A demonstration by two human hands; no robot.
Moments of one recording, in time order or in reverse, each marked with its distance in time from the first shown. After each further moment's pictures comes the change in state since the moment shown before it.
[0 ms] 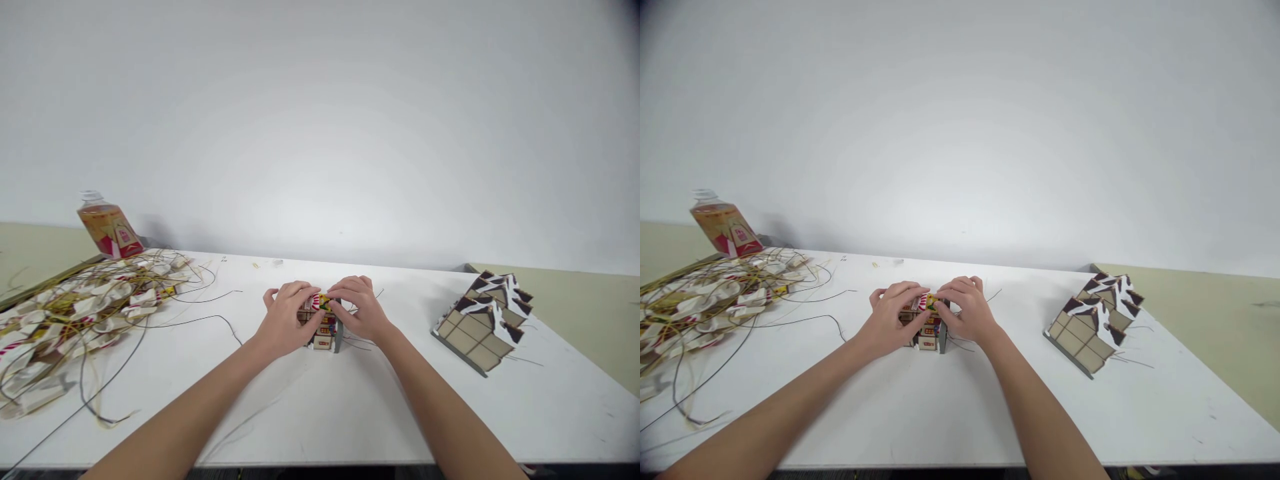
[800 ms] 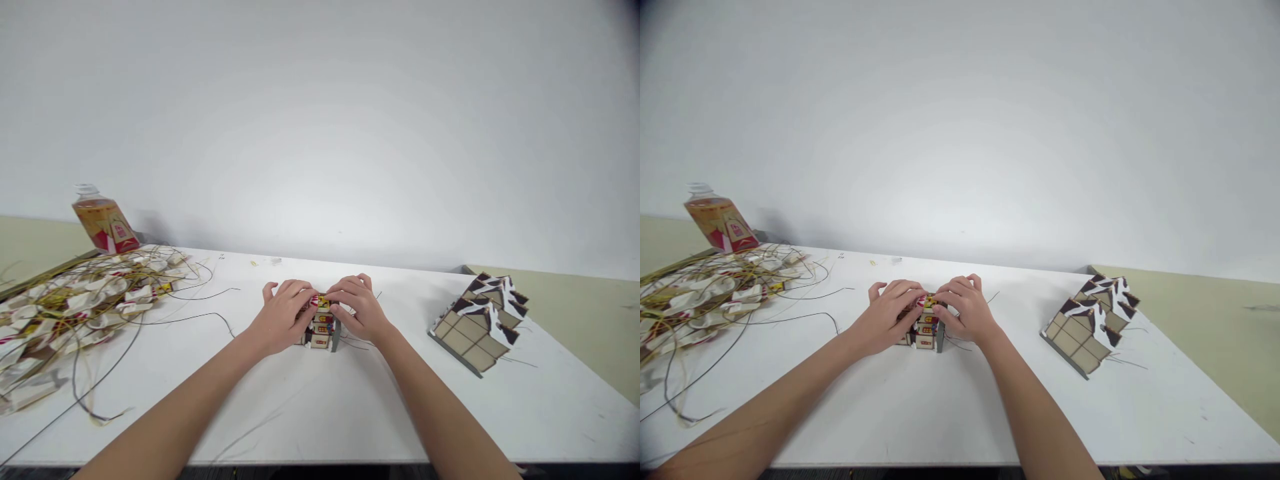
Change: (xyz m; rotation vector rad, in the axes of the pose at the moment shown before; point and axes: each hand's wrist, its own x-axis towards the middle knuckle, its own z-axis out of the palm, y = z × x) left_hand 0.004 -0.002 -0.013 0.066 -0.161 0.122; right_hand -0.002 0.003 -0.005 -0.092 -0.040 -0.101
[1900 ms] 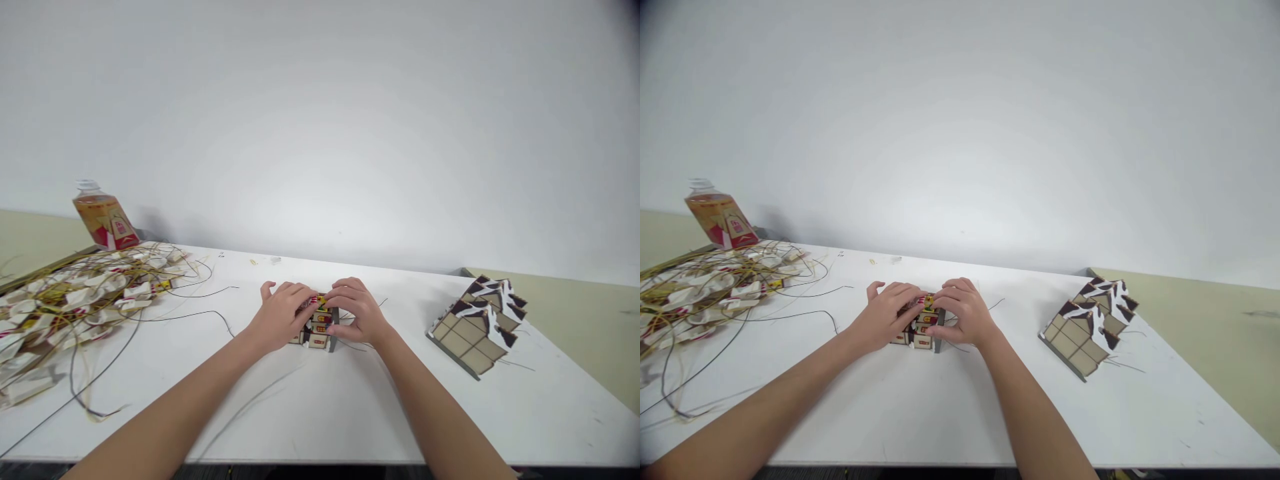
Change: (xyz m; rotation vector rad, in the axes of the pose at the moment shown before) left_hand 0.002 0.002 0.000 -0.055 -0.010 -0.081; right_hand -0.001 0.011 0.004 0.095 0.032 -0.182
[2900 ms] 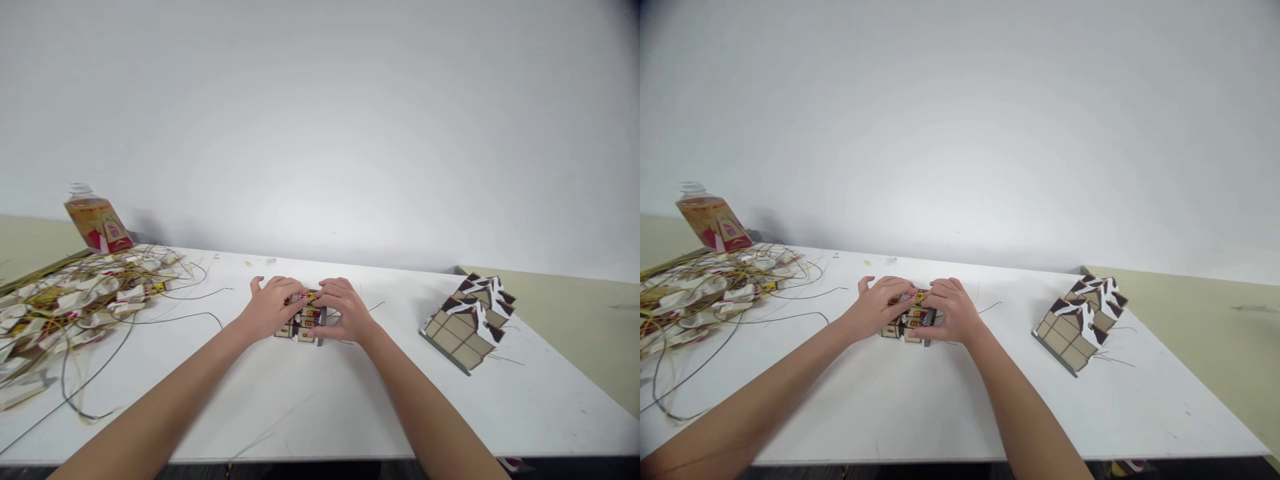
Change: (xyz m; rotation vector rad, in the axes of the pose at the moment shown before) left_hand 0.012 -0.008 -0.012 -0.050 -0.069 -0.052; right_hand 0.000 0.001 0.016 0.029 0.037 0.025
